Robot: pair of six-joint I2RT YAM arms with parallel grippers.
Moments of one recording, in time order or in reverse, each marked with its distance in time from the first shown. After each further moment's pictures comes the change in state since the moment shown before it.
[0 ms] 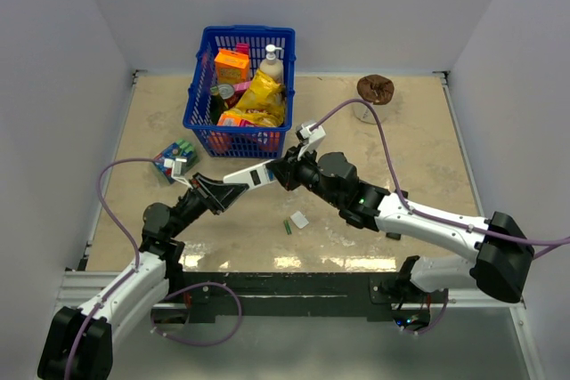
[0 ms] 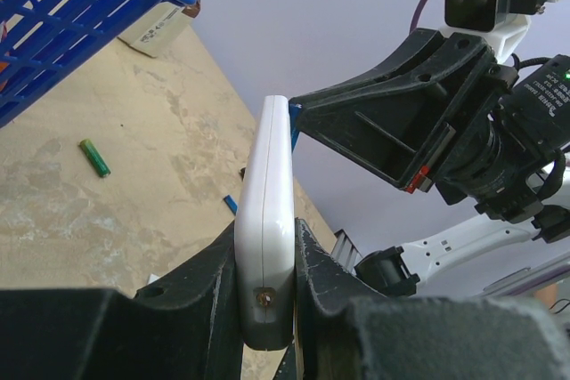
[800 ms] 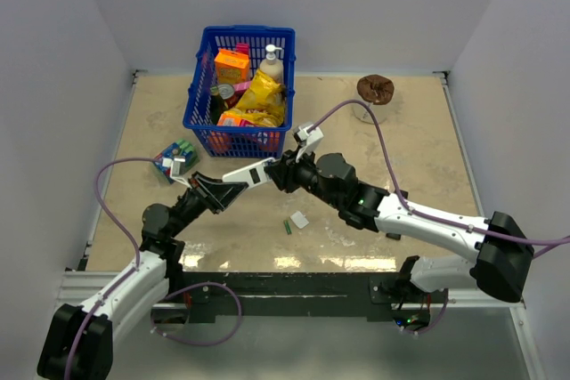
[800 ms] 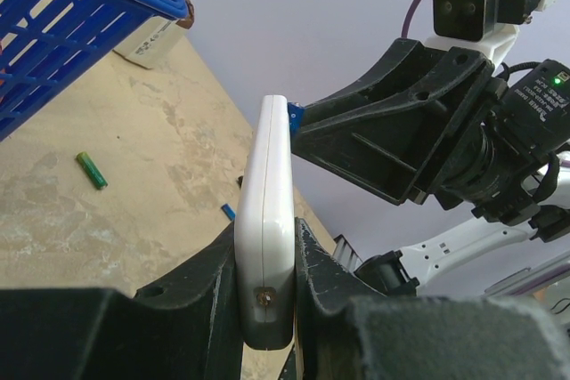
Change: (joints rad) left arm 0.000 0.019 -0.002 0.057 -0.002 0.000; right arm 0.011 0.001 0.003 -0.015 -0.014 -0.006
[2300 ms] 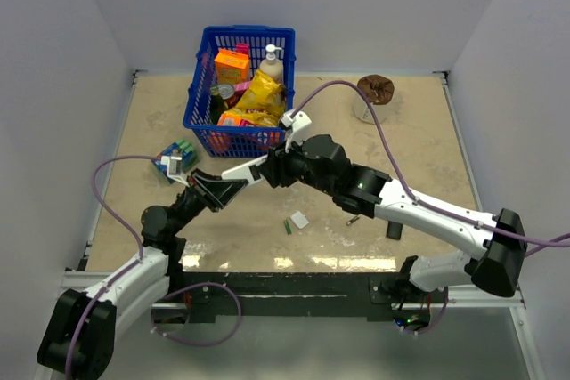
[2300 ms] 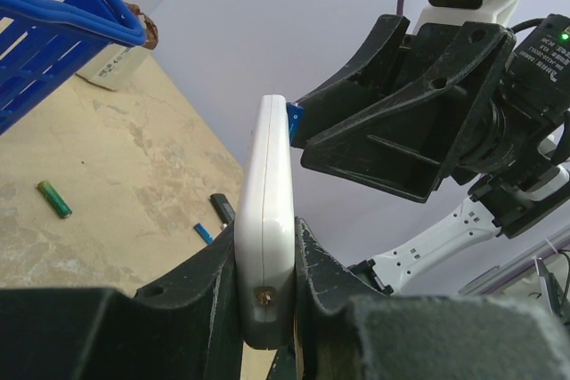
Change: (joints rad) left arm 0.000 0.097 0.000 0.203 0.014 -0.069; right arm 0.016 0.041 0.267 -0.365 -0.011 -0.023
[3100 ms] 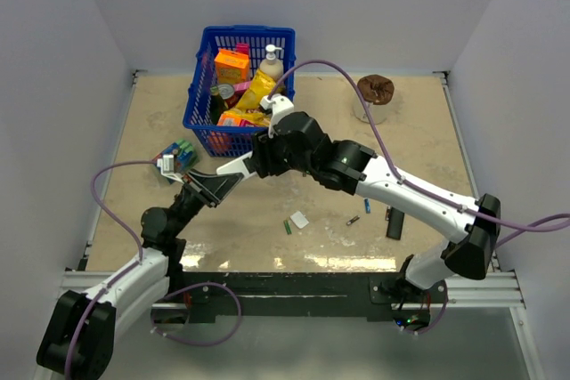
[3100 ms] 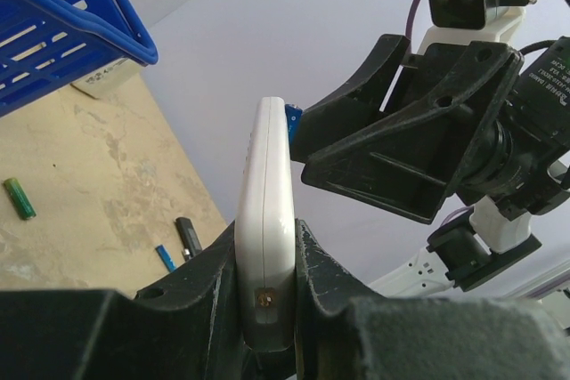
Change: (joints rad) left arm -0.006 -0.005 -0.011 0.012 -0.113 -0.179; right arm 0.001 0.185 0.352 -0.371 0.019 0.033
